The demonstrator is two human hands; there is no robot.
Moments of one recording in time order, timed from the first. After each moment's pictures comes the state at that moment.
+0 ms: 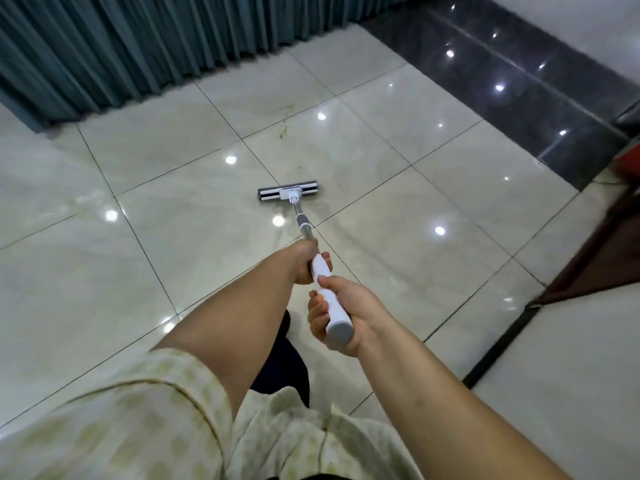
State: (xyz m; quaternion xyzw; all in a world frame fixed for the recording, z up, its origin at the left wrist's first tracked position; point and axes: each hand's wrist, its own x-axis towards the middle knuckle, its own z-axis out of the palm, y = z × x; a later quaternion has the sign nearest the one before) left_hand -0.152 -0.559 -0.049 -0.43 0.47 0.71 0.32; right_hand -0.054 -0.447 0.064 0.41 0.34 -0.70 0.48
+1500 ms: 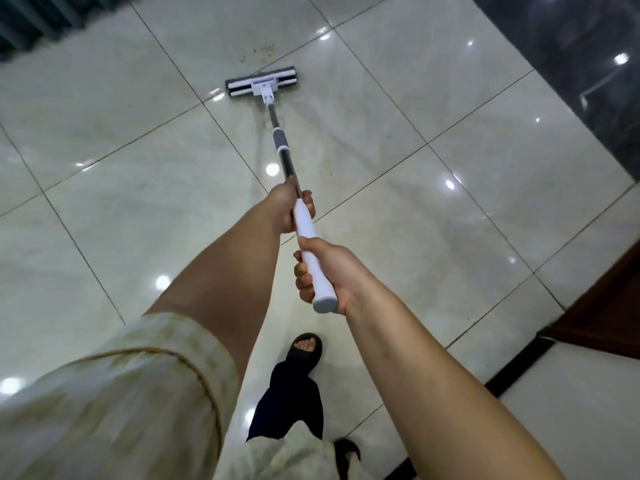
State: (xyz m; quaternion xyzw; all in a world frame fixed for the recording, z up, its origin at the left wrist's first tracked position) left_hand -0.587 -0.587 -0.157 -0.48 0.40 0.74 0.24; right_hand -0.494 -0.463 -0.055 0.34 0.44 -0.64 0.52
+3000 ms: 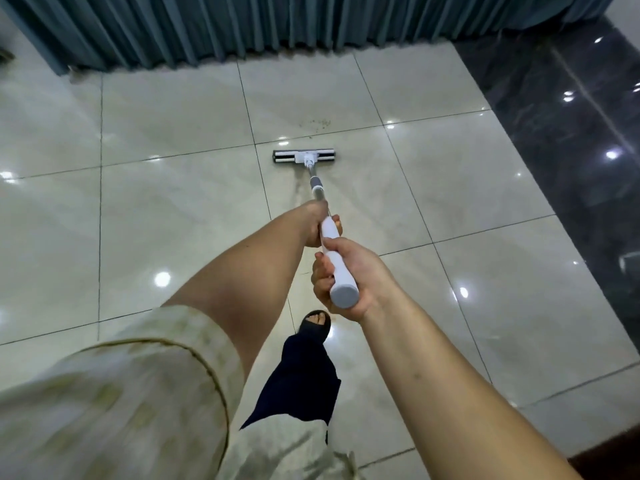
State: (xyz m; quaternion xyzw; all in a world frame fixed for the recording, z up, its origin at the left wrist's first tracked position) left_hand -0.669 -0.476 -0.071 -0.50 0.39 0.75 0.16; right_hand -0.602 -0.345 0.031 0.29 0.41 -0.65 0.57
